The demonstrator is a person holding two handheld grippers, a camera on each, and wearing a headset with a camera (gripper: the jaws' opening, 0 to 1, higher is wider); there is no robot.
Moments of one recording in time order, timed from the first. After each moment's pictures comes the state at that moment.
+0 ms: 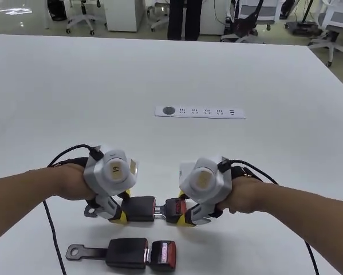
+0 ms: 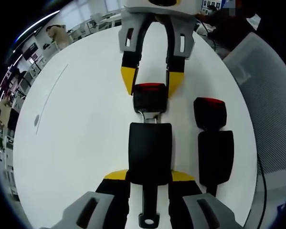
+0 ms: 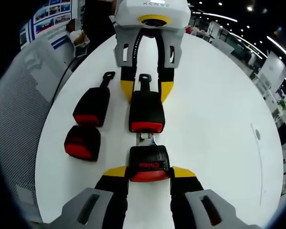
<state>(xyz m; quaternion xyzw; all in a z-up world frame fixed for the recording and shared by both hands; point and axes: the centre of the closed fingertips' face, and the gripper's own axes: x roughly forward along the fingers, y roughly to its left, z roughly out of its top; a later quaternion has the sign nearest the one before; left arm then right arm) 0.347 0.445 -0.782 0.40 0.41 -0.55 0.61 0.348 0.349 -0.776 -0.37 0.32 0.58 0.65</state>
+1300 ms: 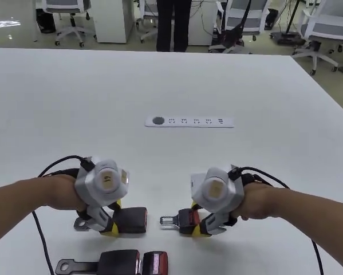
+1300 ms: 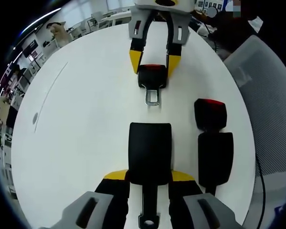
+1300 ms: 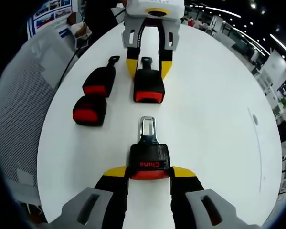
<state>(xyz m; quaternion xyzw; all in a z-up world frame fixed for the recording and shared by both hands) 0.344 0.445 -0.781 0.39 0.42 -0.55 0.61 0.345 0.297 -0.778 -0.40 0.34 0.57 0.63</state>
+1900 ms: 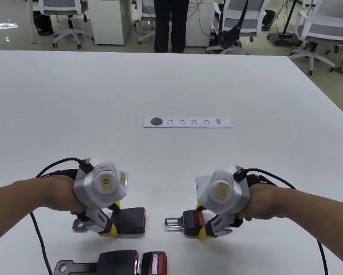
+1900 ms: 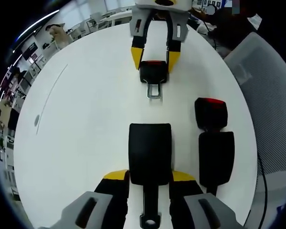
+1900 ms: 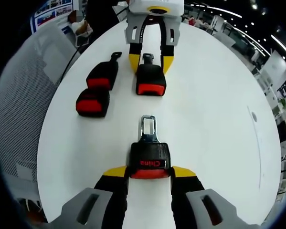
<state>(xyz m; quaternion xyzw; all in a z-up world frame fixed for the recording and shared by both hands) 0.348 0.445 -0.782 0.41 0.41 -0.55 0.61 0.340 0.283 -0.779 -0.41 0.35 0.57 0.62</state>
